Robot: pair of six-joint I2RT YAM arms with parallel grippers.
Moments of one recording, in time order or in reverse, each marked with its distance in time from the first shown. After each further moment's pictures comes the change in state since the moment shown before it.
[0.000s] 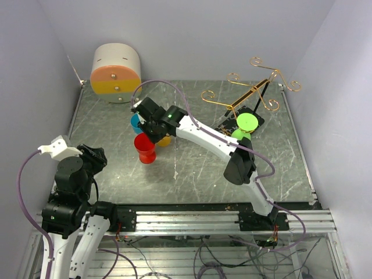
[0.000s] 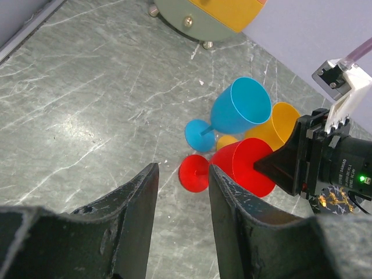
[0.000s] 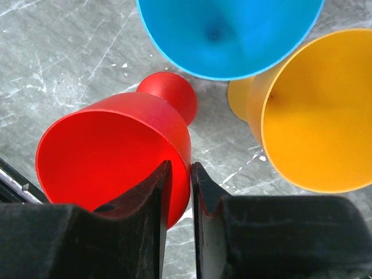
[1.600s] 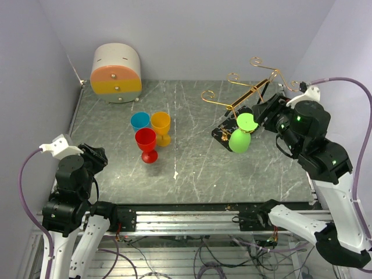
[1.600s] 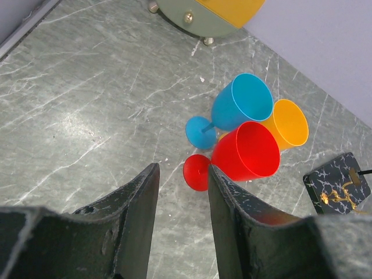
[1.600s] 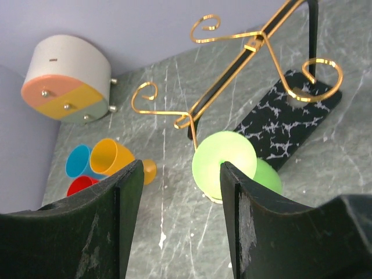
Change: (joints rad) left arm -0.004 0.014 0.000 0.000 0.008 0.005; right arm -0.469 -1.332 -0.806 0.141 0.303 0.410
